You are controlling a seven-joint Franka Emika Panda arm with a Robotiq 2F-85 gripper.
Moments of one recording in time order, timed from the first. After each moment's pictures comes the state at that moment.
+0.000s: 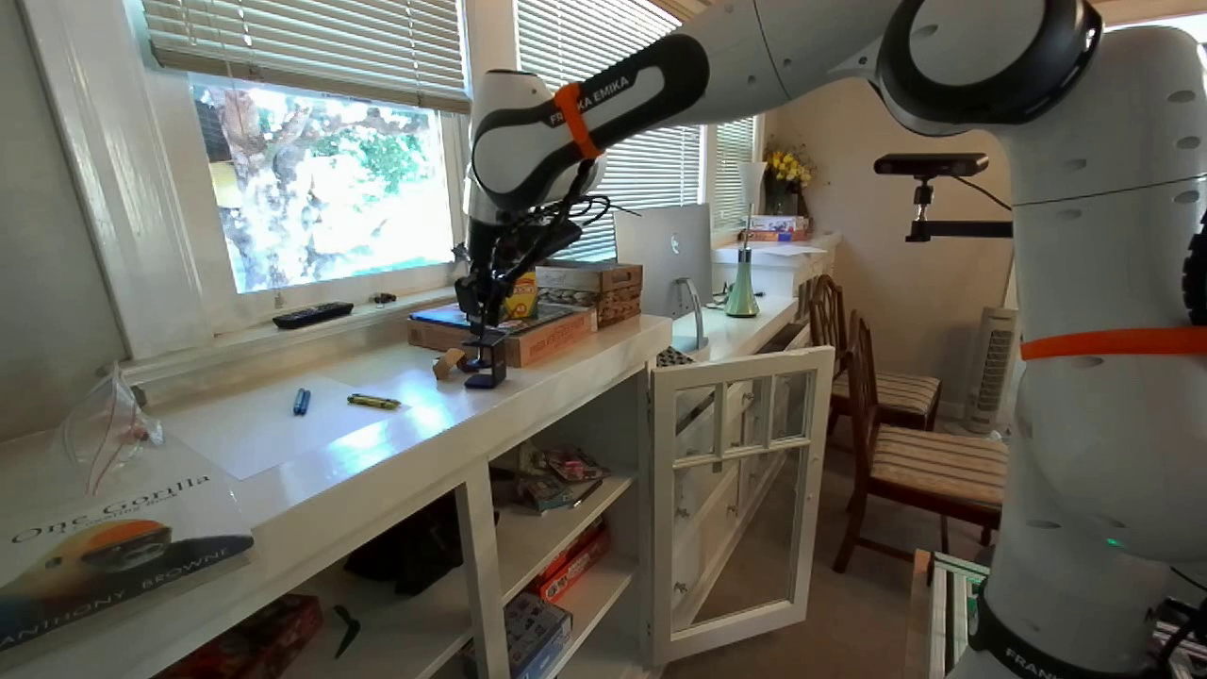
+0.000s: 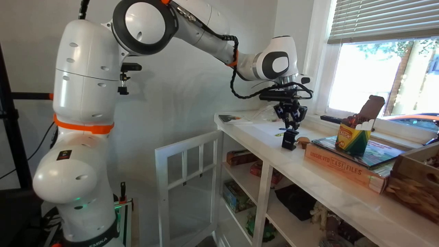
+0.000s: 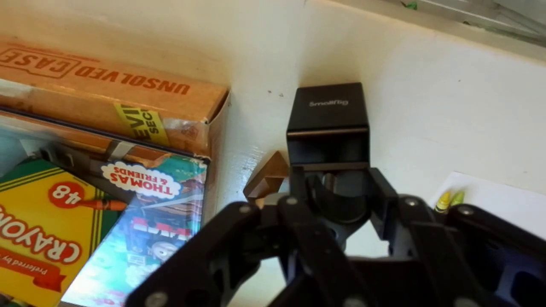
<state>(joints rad) 0.02 0.19 0.05 -1.71 -0.11 2.23 -0.14</state>
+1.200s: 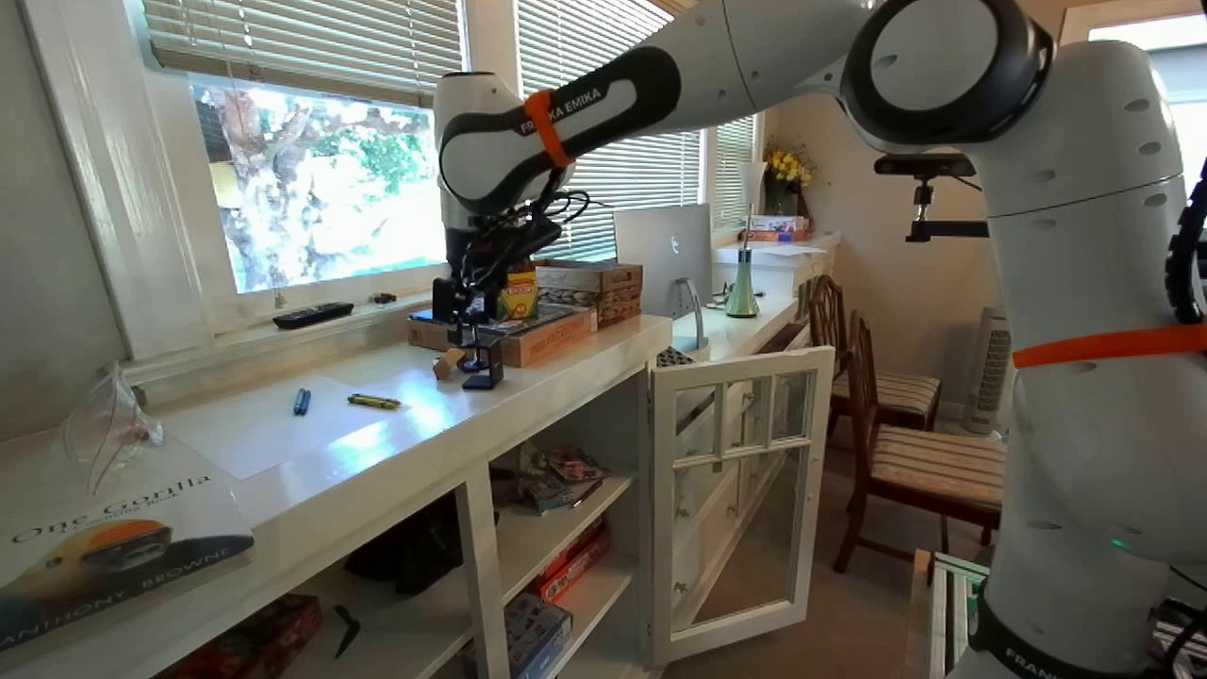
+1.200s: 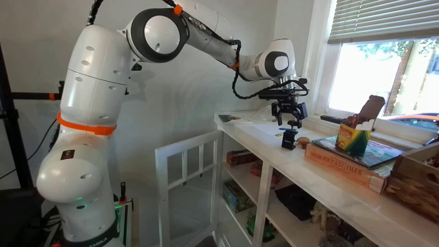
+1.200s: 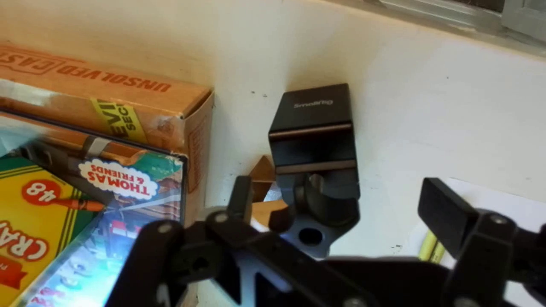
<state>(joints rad) 0.07 0.28 0.05 -1.58 -0.19 2.10 -0.06</state>
